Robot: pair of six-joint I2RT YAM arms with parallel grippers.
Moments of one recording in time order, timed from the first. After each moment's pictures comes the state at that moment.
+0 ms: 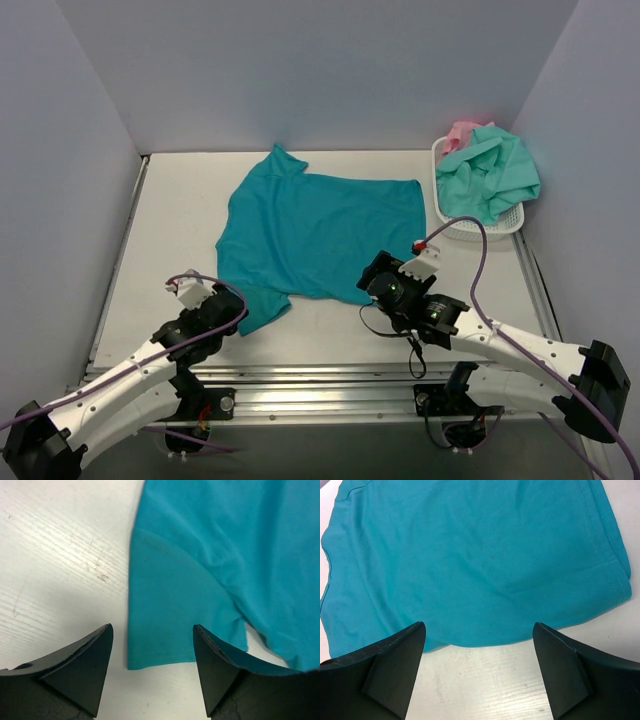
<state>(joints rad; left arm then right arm) -0.74 0.72 0.40 -0.56 -0.65 -1.24 0.96 1.01 0.63 -0.39 0.81 1.12</state>
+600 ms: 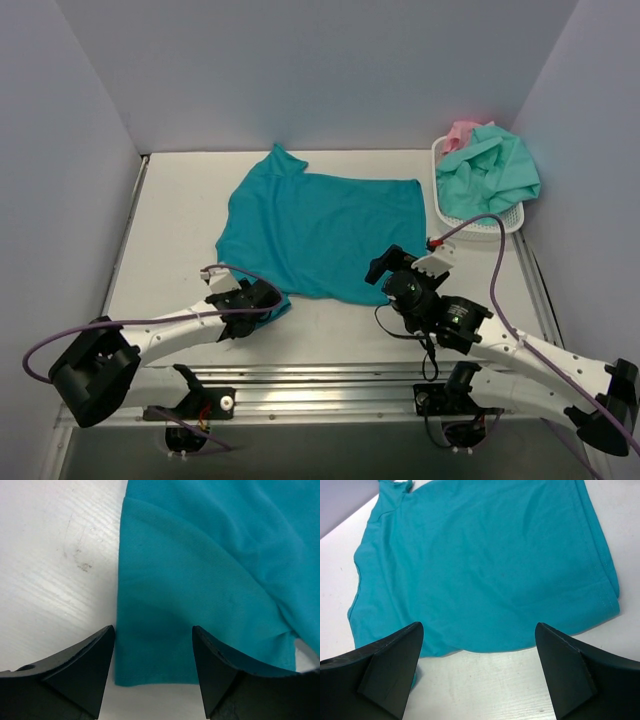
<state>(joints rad) -0.82 1.26 0.54 -0.55 -0.66 -1.35 0.96 0.89 0.66 -0.44 0.84 1.07</state>
